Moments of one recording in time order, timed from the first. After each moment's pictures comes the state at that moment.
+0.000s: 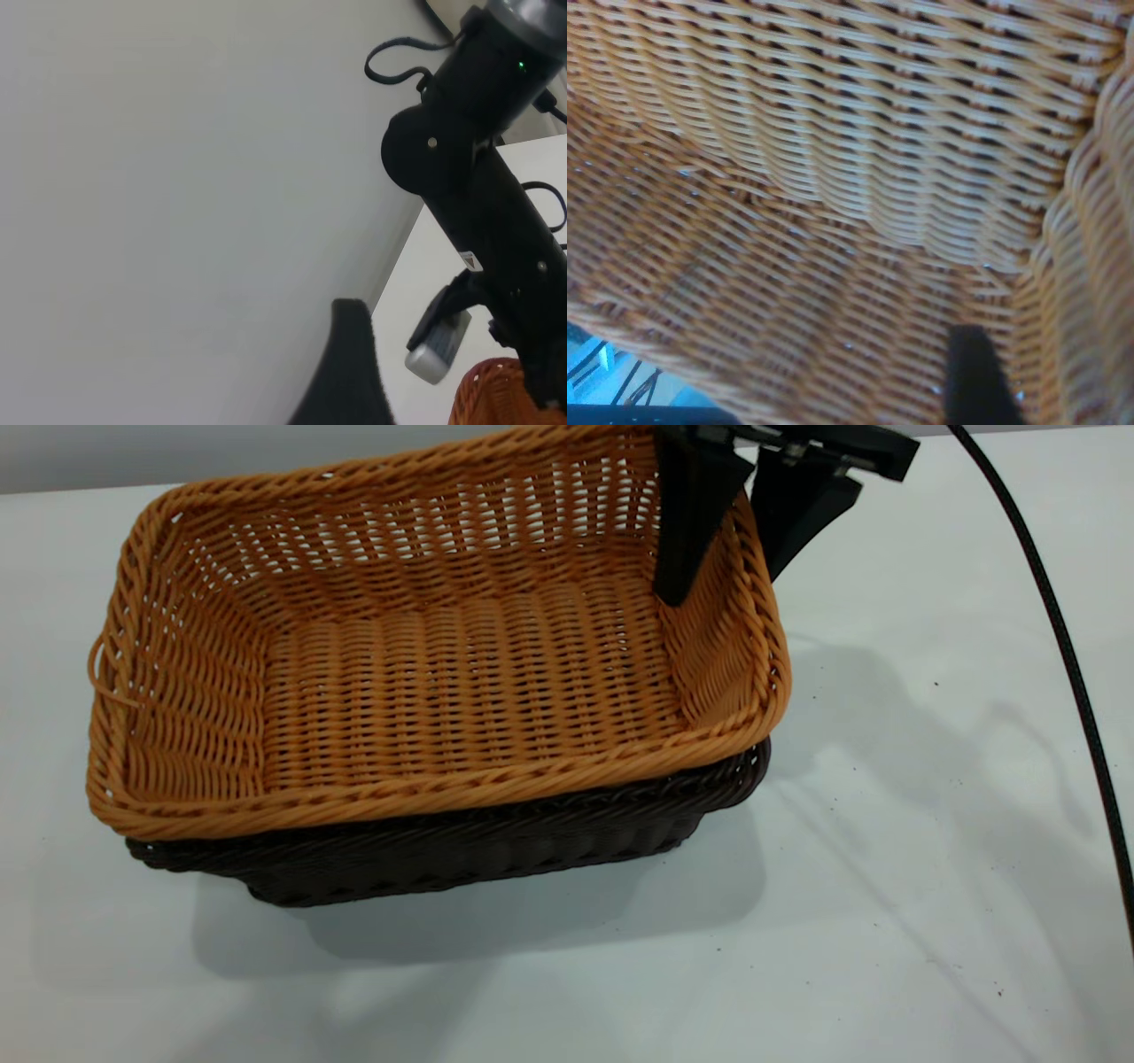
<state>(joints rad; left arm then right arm) -0.72 0.88 -0.74 -0.88 0.11 1.57 0.39 2.10 -1.58 0.47 1.22 -0.14</state>
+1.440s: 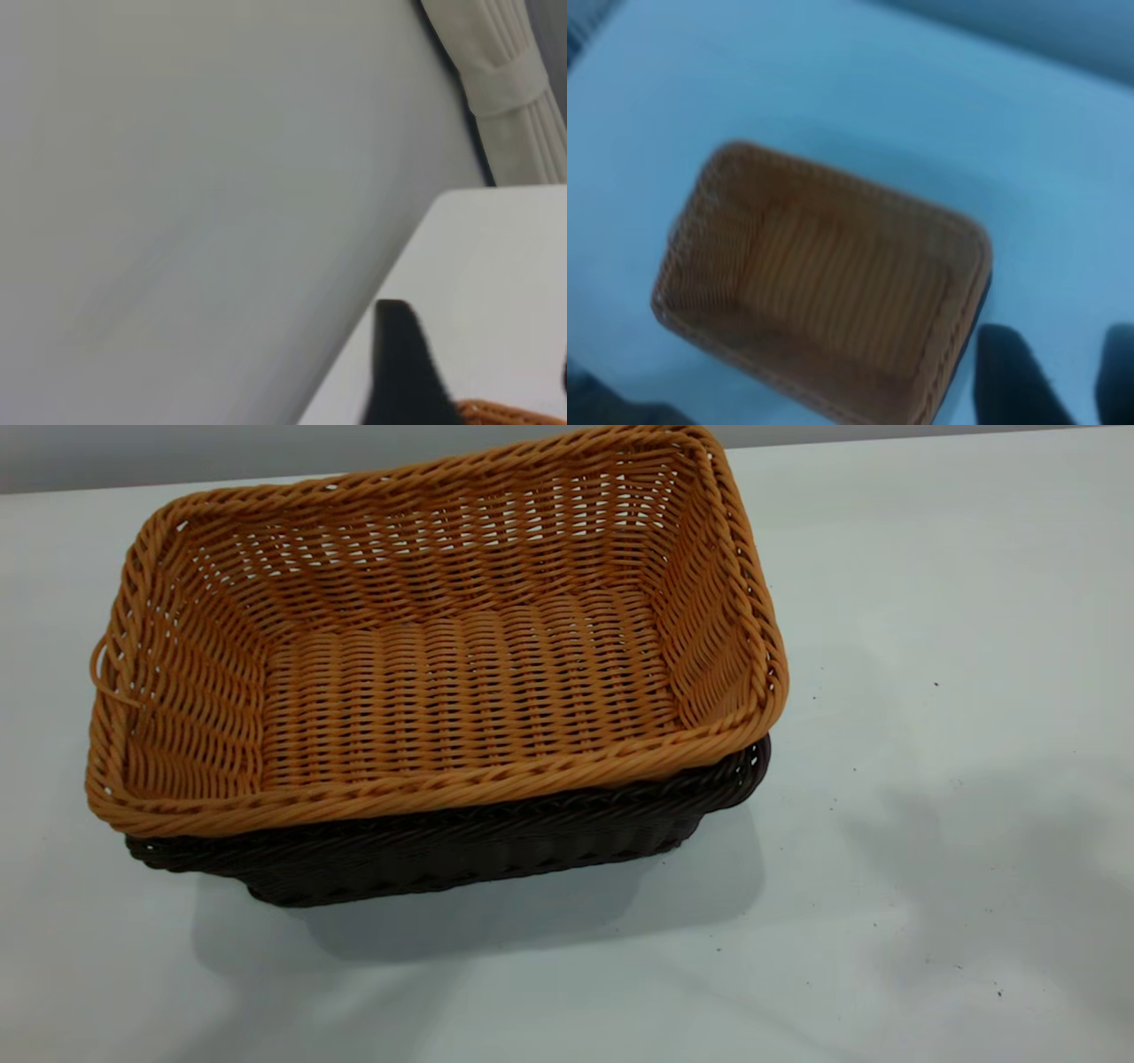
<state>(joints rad) -0.72 0.85 -0.74 -1.03 0.09 1.57 0.39 1.24 -1.63 0.24 1.23 -0.12</state>
